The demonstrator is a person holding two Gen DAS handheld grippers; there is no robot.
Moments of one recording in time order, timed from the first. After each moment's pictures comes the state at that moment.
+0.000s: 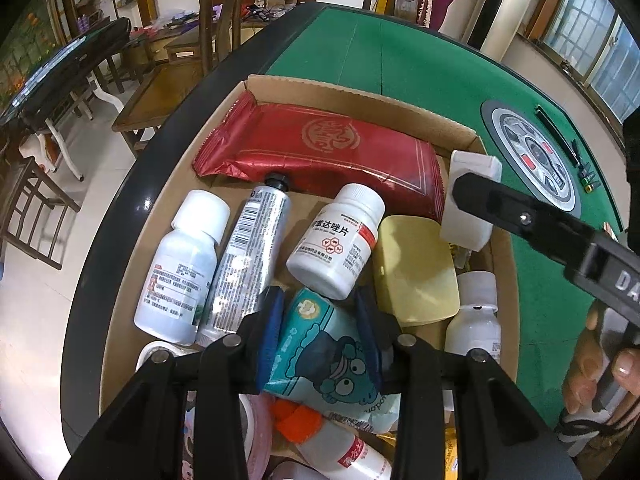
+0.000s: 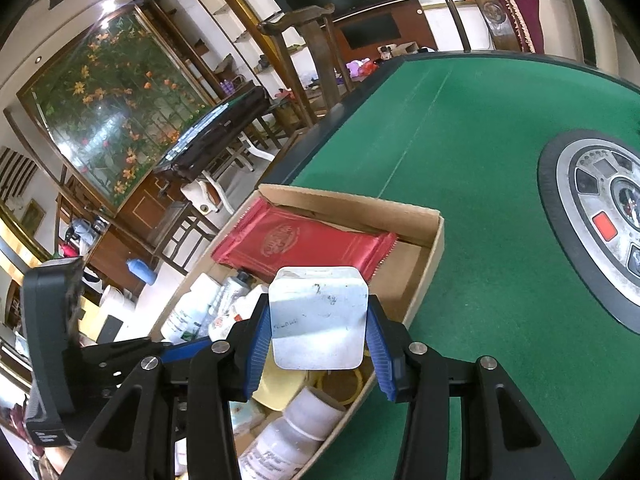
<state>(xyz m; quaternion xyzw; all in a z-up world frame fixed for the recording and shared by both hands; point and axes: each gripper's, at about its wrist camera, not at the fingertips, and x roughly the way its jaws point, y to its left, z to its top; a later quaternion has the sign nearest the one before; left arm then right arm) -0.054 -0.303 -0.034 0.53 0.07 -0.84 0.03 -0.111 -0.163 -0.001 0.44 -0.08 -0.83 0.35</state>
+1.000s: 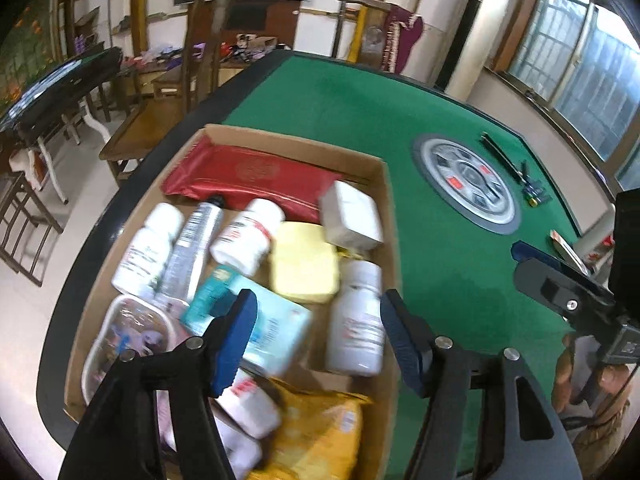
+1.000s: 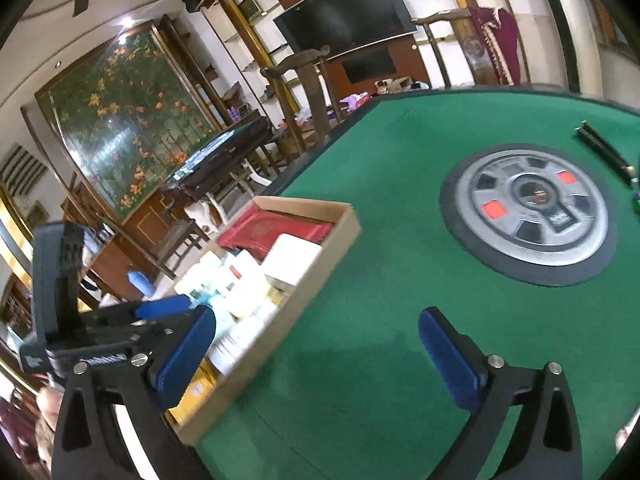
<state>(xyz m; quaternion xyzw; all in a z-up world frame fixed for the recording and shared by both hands) -0.008 -0.250 0.016 0.45 0.09 -0.89 -0.01 -0.040 -0.037 0.025 0.38 -0.08 -0.86 0.34</state>
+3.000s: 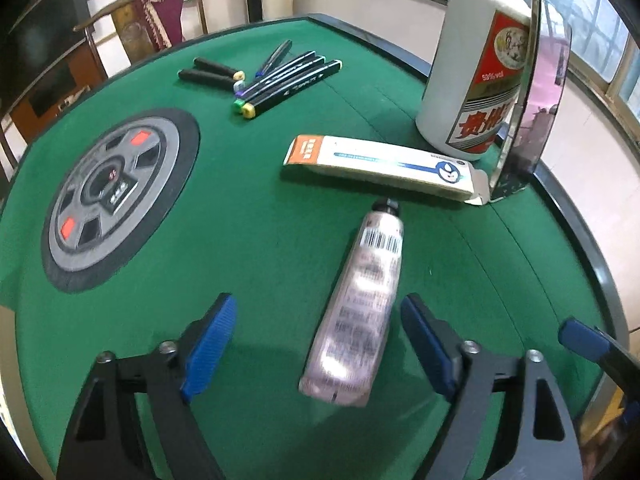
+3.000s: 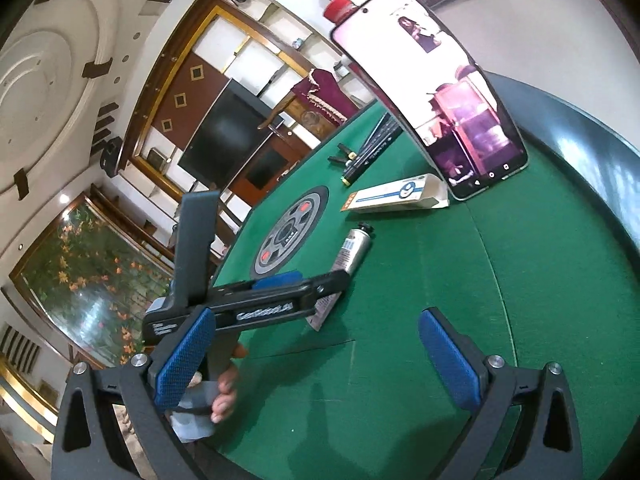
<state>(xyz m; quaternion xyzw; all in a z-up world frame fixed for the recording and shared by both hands) -0.084 0.142 -0.047 0.49 -0.12 -0.83 -0.22 0.076 0.289 0.001 0.30 -0.34 -0.87 0.18</state>
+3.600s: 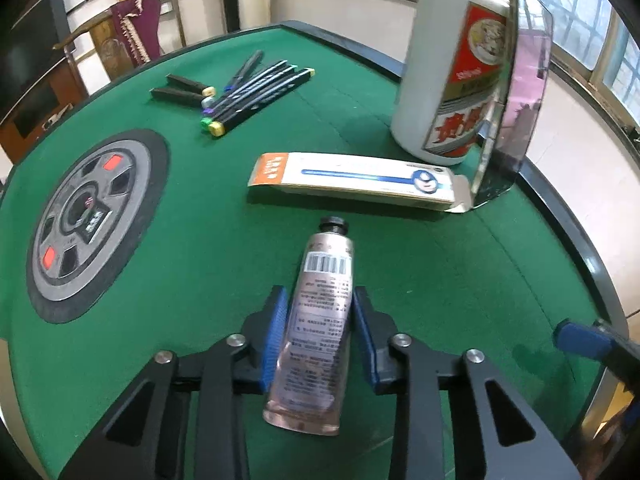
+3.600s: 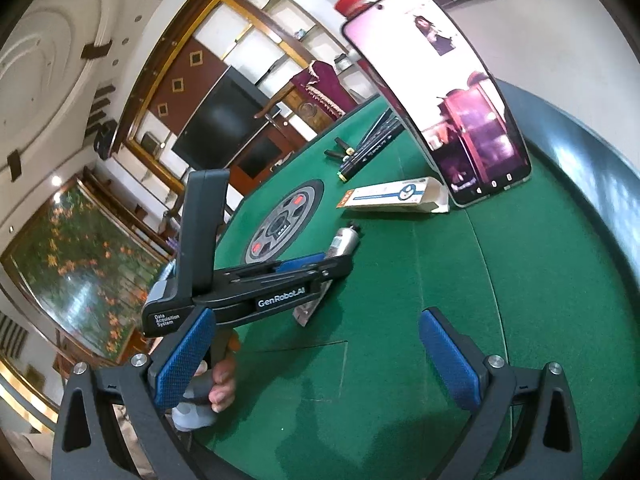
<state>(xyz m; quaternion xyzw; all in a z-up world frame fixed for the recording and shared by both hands) -0.088 0.150 -0.047 0.48 -0.13 -0.83 -0.25 0.072 0.283 0.015 0.32 -0.29 -0.88 0.18</state>
